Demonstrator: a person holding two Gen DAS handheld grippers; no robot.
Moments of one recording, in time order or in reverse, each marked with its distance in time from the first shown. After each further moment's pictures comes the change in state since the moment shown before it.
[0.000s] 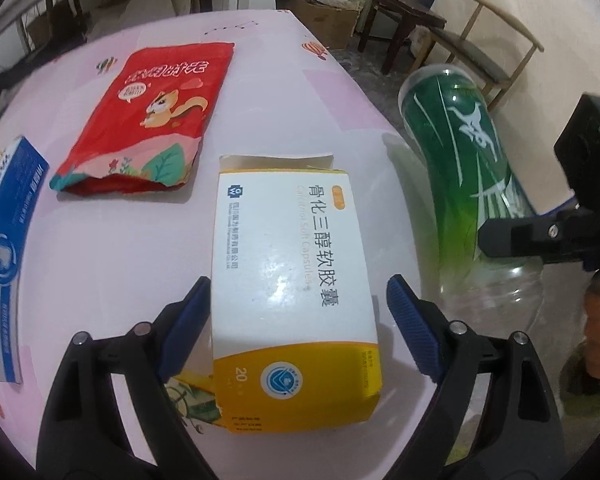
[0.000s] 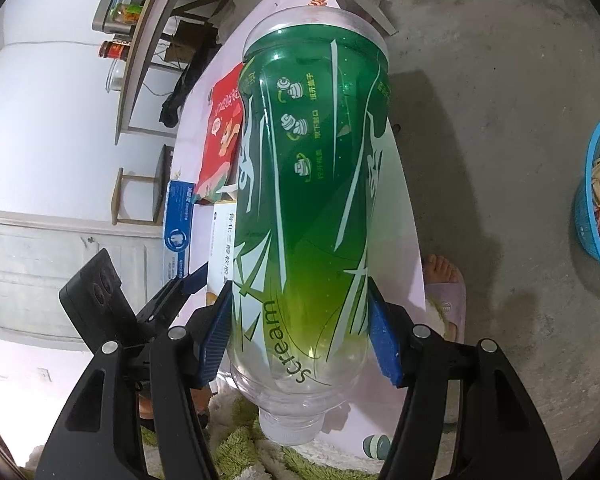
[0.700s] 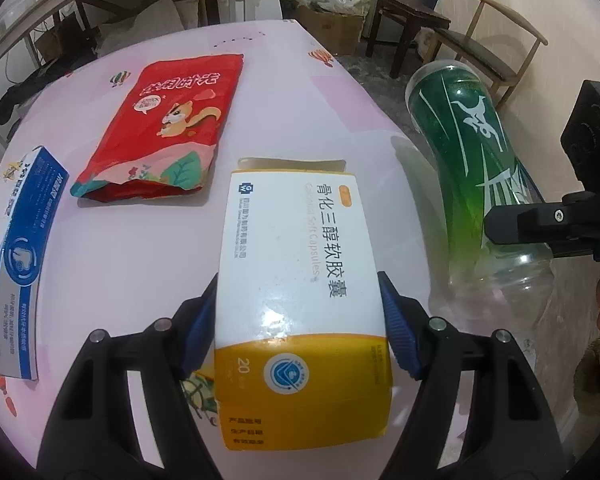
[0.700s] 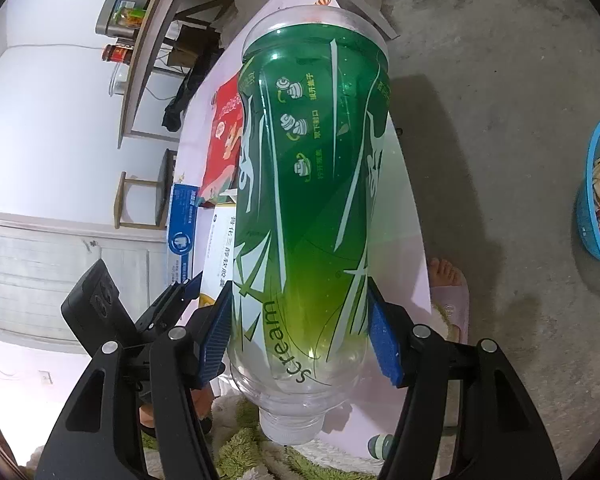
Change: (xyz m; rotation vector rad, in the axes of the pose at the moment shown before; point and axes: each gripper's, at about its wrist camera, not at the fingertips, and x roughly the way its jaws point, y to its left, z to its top) left arm -0.010 -0.002 -0.005 0.014 -0.039 0.048; right arm -0.002 0.003 -0.008 0.002 -0.019 0.010
